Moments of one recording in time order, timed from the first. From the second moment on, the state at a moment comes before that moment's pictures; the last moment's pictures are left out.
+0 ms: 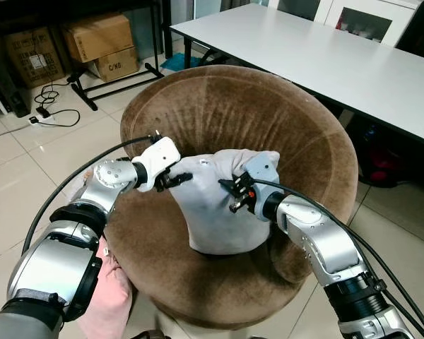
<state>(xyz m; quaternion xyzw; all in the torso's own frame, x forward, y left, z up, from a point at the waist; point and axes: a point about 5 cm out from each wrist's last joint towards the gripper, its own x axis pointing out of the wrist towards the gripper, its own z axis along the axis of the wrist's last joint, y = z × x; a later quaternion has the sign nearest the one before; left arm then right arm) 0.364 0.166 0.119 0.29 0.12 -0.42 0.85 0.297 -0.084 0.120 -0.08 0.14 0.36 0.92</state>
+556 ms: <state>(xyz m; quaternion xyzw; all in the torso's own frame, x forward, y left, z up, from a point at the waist) 0.358 0.157 0.099 0.35 0.16 -0.43 0.82 0.289 -0.081 0.115 -0.09 0.15 0.38 0.91</state>
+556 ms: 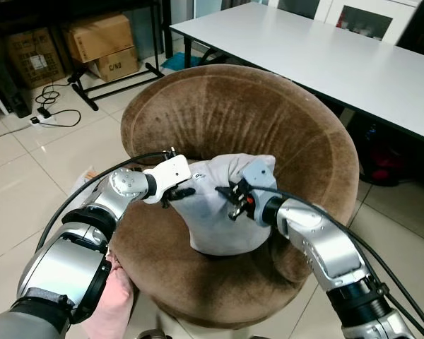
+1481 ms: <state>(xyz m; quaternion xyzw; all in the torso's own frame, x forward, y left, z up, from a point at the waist) 0.358 0.159 0.094 0.39 0.14 -0.39 0.82 0.290 -0.081 0.116 -0.09 0.15 0.39 0.90</state>
